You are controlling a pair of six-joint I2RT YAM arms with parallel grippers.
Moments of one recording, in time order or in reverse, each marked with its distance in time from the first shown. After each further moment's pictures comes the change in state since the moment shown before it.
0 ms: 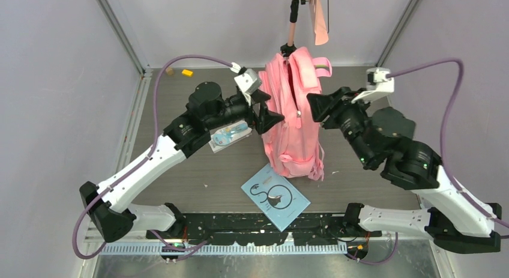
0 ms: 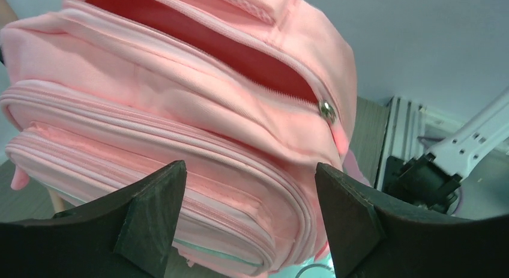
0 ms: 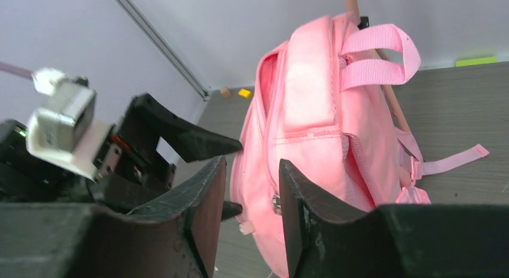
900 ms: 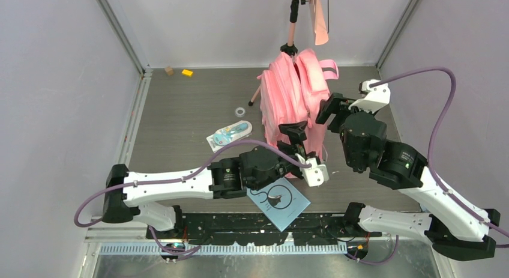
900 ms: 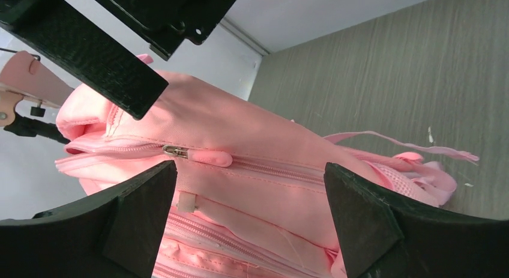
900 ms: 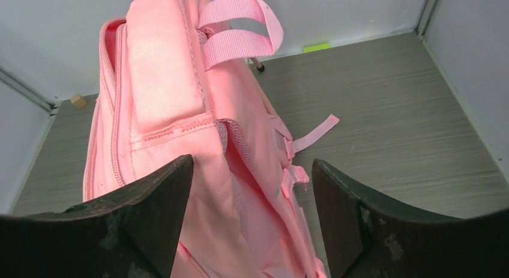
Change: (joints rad) left arm -0.629 0.119 -0.056 0.188 -0.749 0.872; right arm -0.087 -0.034 -0.121 -0.138 0.296 -0.033
